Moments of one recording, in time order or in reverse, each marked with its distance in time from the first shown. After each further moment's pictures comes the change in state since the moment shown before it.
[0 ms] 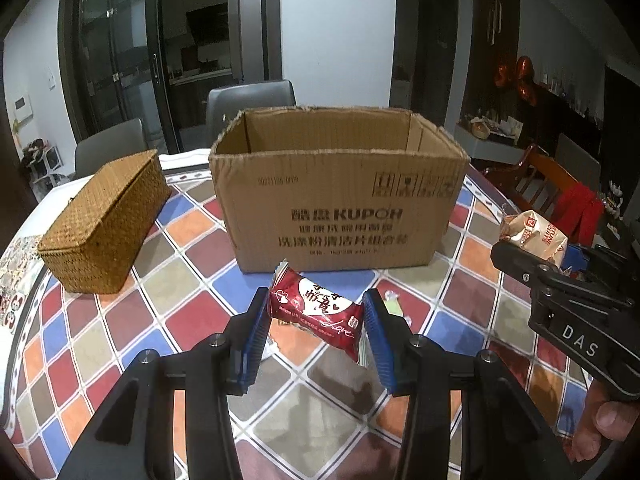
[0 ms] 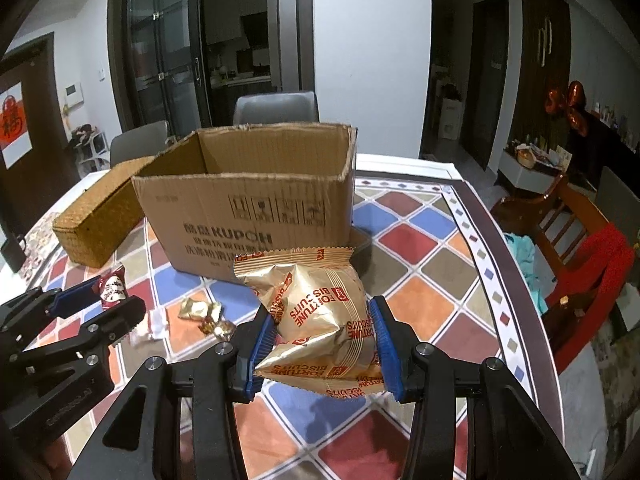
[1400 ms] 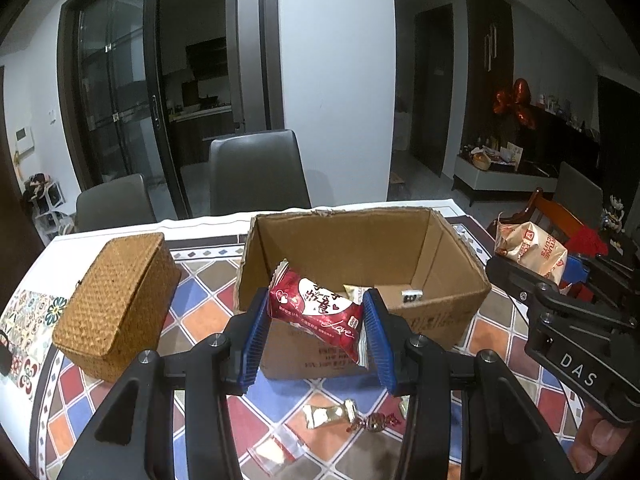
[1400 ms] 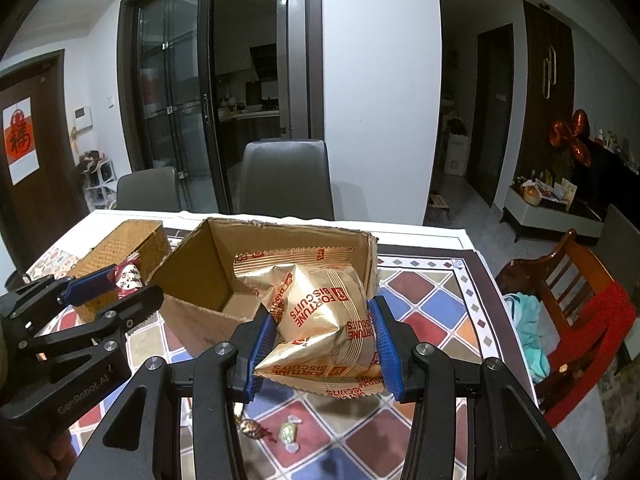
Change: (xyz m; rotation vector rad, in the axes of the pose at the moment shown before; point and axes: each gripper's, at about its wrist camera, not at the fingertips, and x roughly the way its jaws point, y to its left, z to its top) left arm 0.005 0.025 0.096 0.033 -0.122 0.009; right arm 0.003 0.012 0.083 -0.016 -0.120 0.017
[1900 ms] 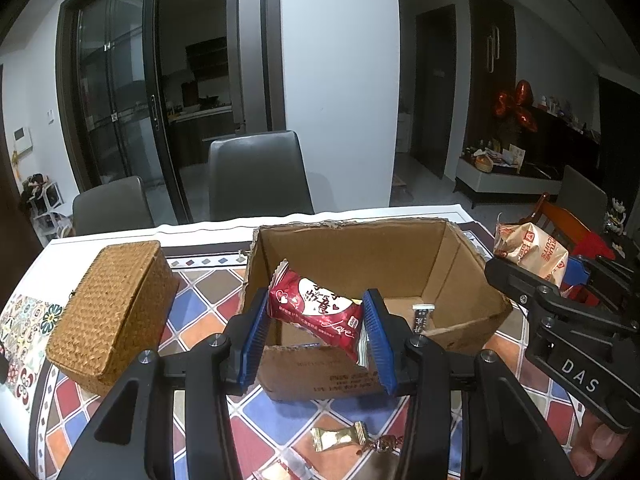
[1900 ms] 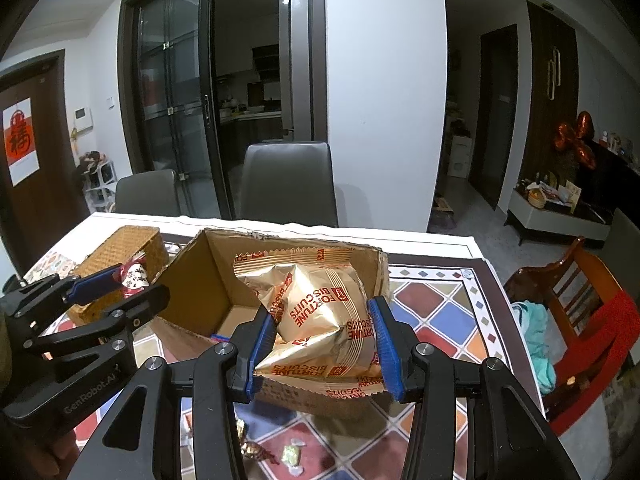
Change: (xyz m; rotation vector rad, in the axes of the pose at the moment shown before) left arm 0.025 0.010 0.012 -0.006 -0.001 -0.001; right arm 0.026 0.007 0.016 -0.006 0.001 0.011
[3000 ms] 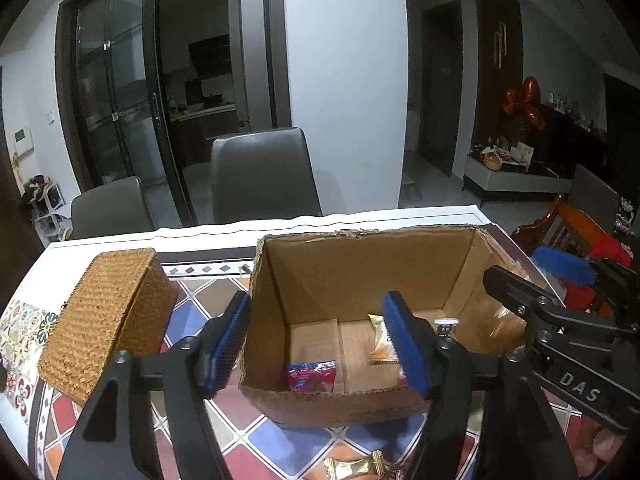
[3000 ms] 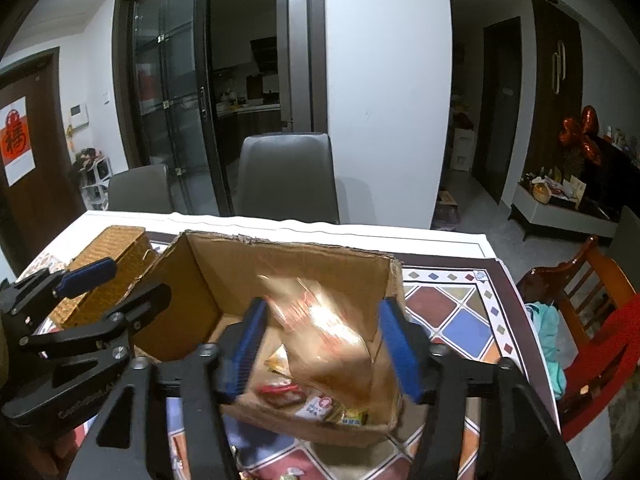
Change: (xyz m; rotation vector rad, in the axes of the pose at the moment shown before) left arm 0.034 0.007 0.010 0.001 0.006 0.026; right arm 0.042 -0.003 0.005 0.017 0.011 -0.007
